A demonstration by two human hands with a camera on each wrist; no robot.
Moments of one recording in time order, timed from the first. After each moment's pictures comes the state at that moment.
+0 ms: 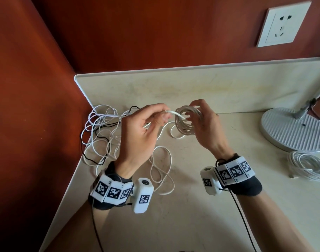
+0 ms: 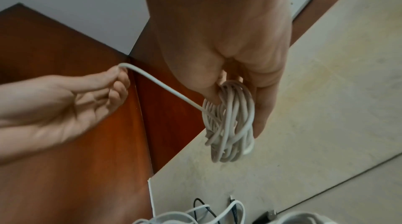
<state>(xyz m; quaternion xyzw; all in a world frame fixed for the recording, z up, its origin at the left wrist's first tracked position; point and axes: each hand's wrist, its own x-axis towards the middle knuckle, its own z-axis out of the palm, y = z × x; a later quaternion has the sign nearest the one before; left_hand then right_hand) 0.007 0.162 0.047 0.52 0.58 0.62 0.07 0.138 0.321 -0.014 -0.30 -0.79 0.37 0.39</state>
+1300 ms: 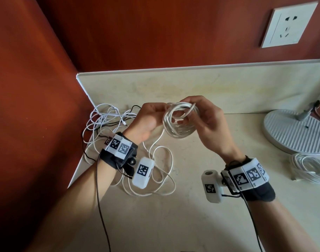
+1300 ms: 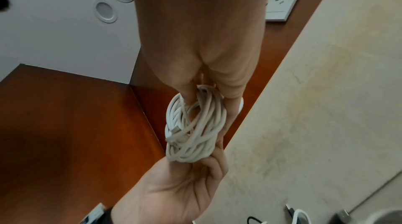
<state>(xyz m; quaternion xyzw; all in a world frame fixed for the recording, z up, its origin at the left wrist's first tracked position) -0.041 0.234 0.023 0.37 0.59 0.59 0.41 0.144 0.299 0.024 -0.13 -0.75 0.50 0.42</state>
